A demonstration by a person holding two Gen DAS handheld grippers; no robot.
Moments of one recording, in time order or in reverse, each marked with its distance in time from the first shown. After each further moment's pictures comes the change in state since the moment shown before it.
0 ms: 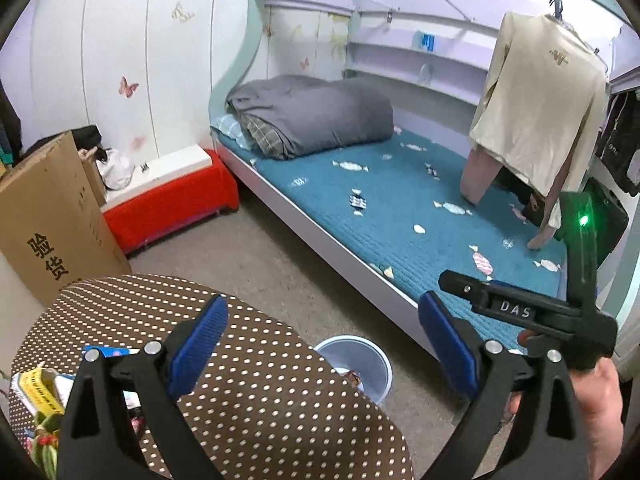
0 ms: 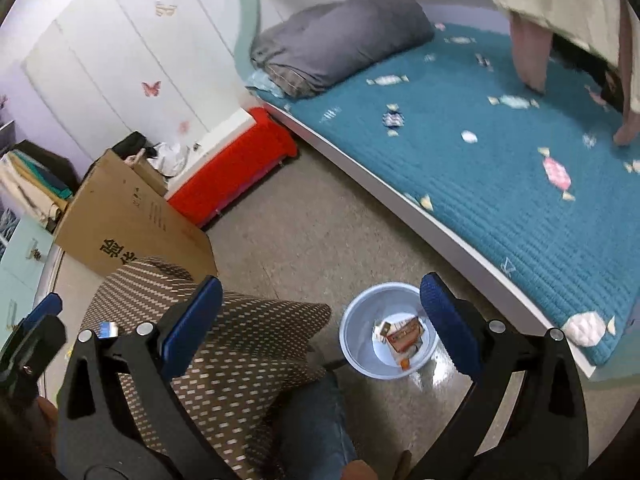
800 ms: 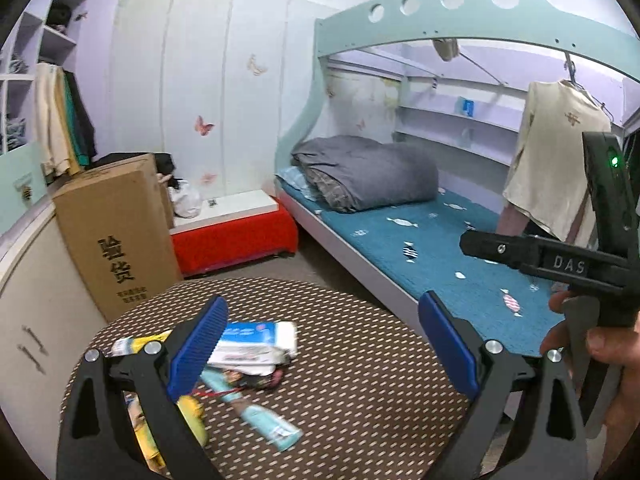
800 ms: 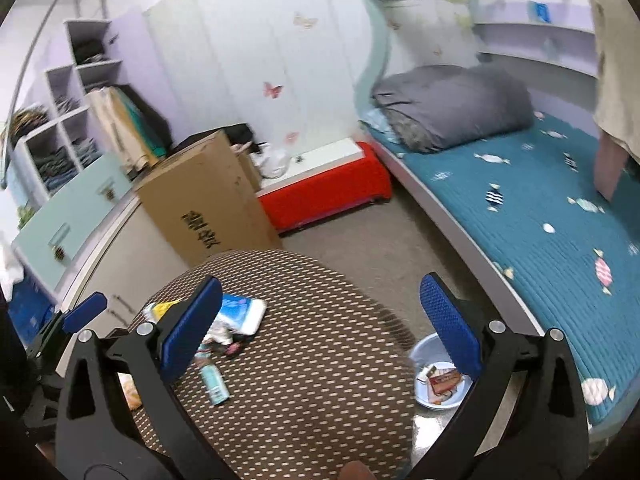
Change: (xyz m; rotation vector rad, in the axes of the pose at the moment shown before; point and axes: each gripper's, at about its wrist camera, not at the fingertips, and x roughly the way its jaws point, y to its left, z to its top) left arm -0.157 0.094 -0.063 -0.088 -0.211 0.159; right arm -0.097 0.166 -0.040 -0.328 -0.125 0.229
